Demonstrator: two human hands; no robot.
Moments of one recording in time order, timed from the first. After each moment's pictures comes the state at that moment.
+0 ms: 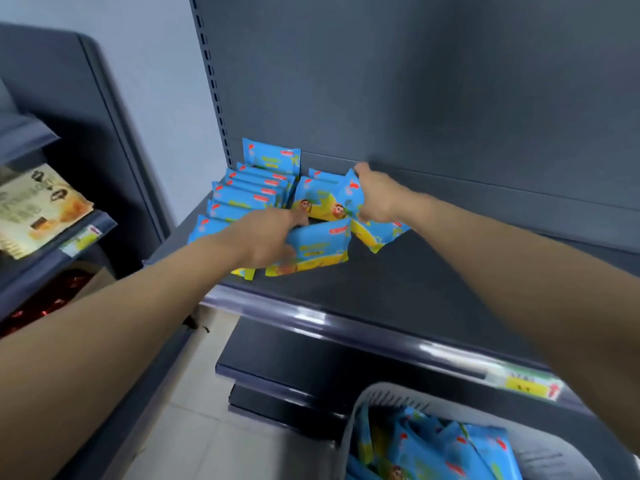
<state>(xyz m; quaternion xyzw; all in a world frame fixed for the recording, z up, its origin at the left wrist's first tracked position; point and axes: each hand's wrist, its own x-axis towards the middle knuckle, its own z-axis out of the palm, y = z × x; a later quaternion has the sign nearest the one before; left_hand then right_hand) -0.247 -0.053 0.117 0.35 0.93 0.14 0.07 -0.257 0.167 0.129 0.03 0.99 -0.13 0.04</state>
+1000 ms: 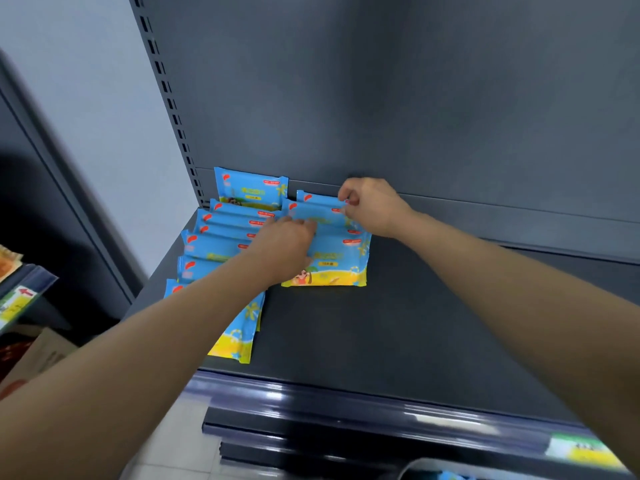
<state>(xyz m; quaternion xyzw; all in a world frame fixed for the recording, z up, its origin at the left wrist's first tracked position) -0.369 -0.001 0.077 0.40 0.92 -0.01 -0.03 -0.346 0.177 0.113 0.05 0.98 -0.18 -0.06</state>
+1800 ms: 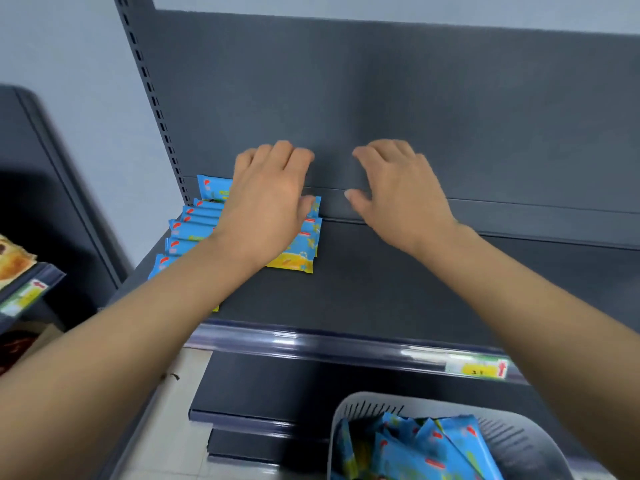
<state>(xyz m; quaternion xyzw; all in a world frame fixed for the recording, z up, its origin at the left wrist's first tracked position) -0.198 -0.001 0.196 0.38 0.85 0.15 -0.34 -0.133 0.159 0.212 0.03 0.96 0.04 -0.27</state>
